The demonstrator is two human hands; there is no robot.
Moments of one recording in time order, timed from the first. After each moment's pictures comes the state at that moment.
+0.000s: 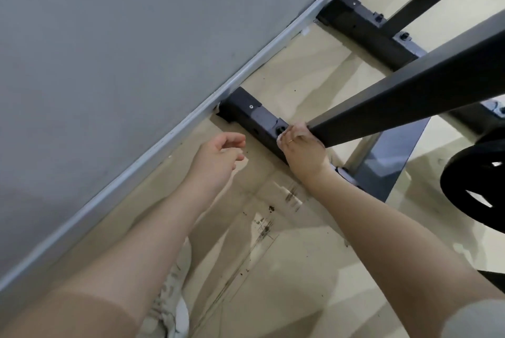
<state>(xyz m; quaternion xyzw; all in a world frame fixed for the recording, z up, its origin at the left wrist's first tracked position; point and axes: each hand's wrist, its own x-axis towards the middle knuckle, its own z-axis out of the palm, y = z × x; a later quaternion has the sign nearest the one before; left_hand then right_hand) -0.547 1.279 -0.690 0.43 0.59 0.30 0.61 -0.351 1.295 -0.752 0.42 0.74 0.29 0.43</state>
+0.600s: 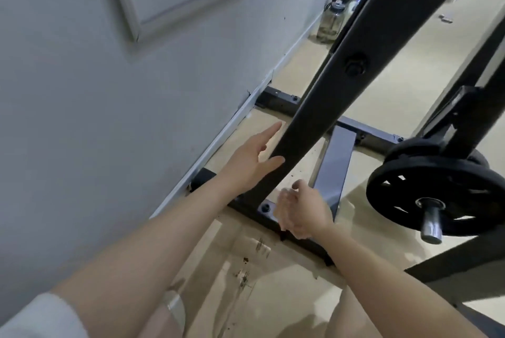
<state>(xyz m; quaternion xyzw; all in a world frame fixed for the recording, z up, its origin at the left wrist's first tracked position) -0.438 1.285 -0.512 0.76 0.38 0.20 0.48 -0.299 1.202 -0.594 0.84 0.47 -0.23 -0.16</state>
